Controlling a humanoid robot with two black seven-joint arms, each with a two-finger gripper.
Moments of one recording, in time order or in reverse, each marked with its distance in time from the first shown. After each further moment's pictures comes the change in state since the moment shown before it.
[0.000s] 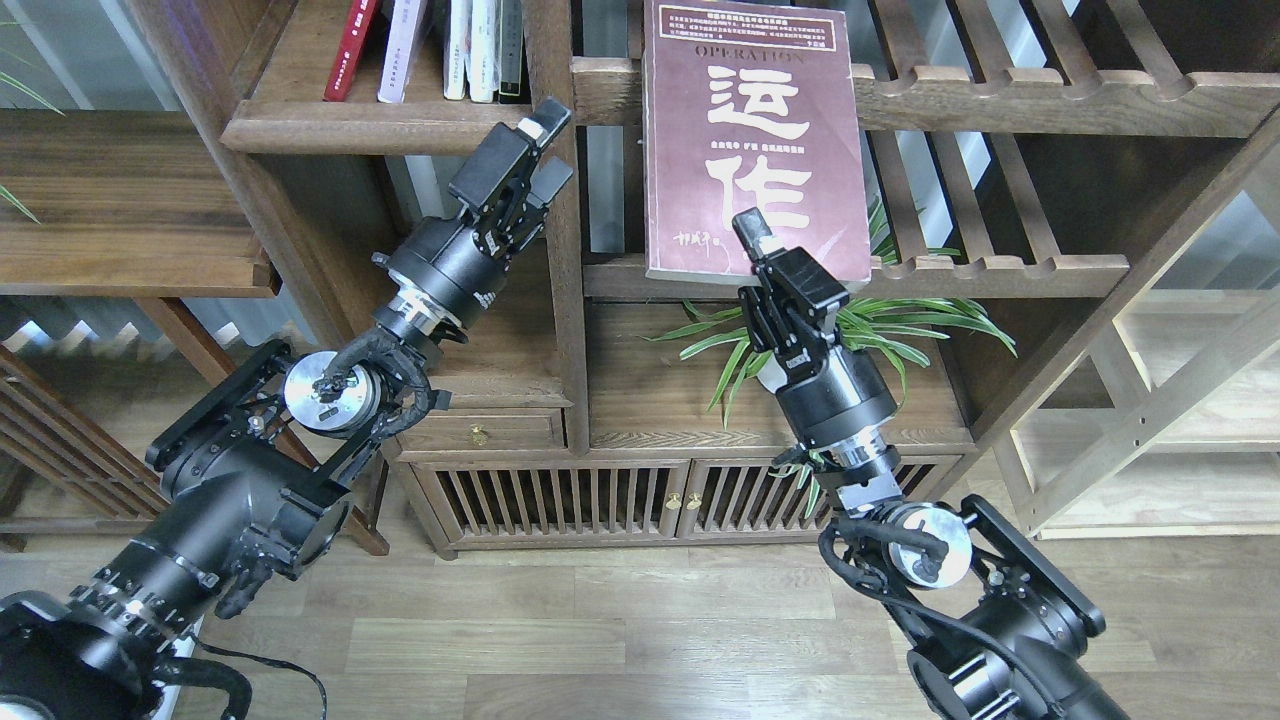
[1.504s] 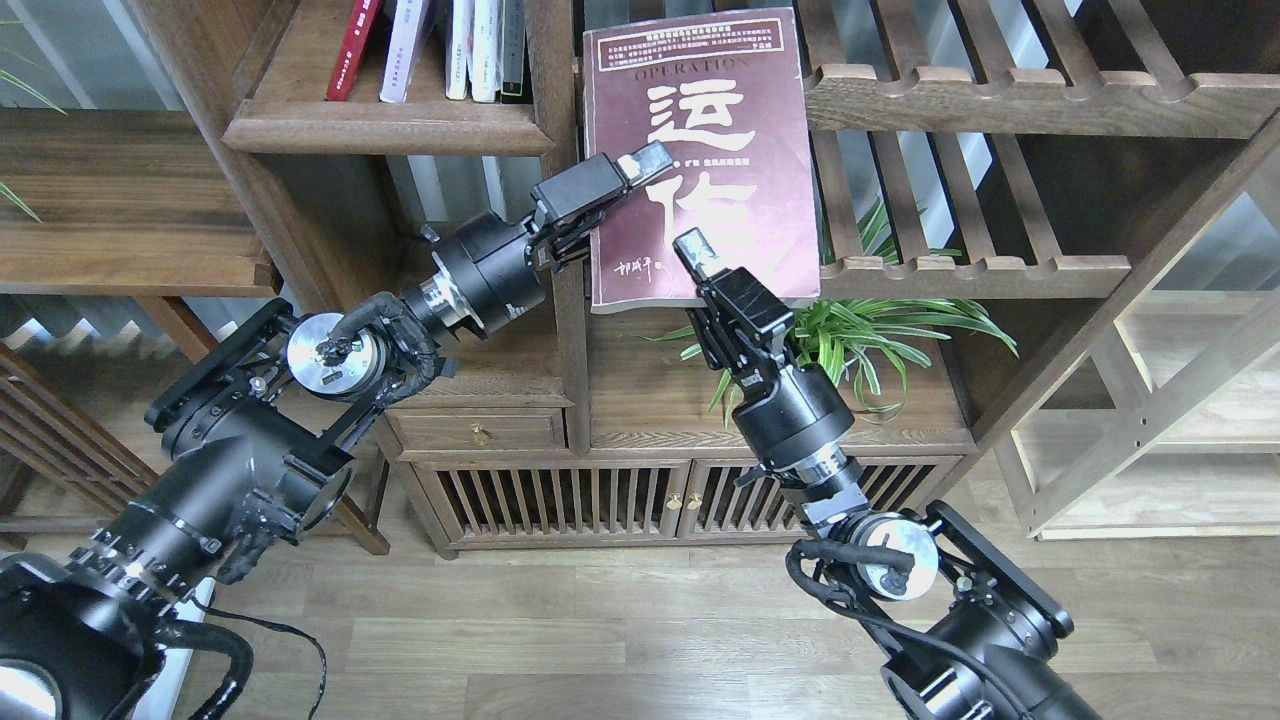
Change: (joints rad) left arm -0.078 0.001 0.024 0.018 0.016 0.000 0.290; right arm 0.013 0.044 -0.074 0.000 -0.073 0.001 -0.004
